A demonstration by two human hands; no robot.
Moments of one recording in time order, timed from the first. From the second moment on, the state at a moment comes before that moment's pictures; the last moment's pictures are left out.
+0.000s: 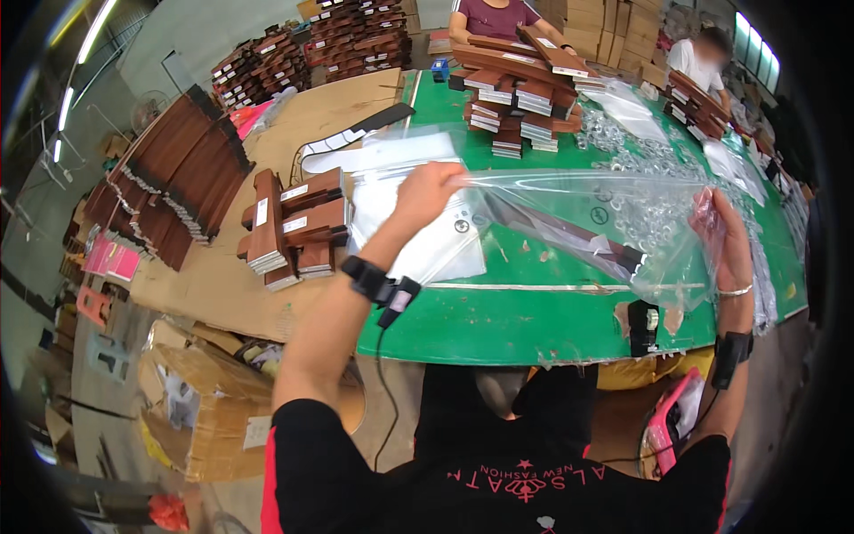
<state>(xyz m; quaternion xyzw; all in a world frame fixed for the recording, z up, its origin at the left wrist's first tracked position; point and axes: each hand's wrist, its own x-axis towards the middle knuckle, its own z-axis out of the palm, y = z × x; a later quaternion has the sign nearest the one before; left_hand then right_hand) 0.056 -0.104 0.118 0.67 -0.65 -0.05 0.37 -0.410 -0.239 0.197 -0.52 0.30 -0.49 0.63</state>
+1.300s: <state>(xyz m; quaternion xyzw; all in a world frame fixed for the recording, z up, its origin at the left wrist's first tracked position) 0.408 -0.085 0.143 0.91 -0.20 -0.18 0.32 -0.337 -0.137 -0.021 -0.80 0.47 -0.25 0.27</state>
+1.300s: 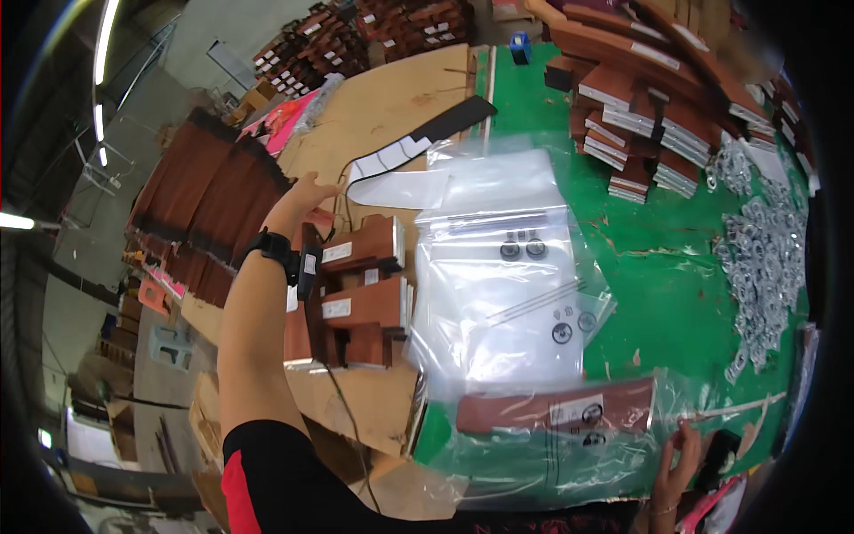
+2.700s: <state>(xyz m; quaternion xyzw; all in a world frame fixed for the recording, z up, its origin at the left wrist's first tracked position) 0.700 -0.219 0.208 0.62 -0.11 0.18 0.75 -0.362 -0.139 -0.018 -0.70 0.59 0.09 0.39</state>
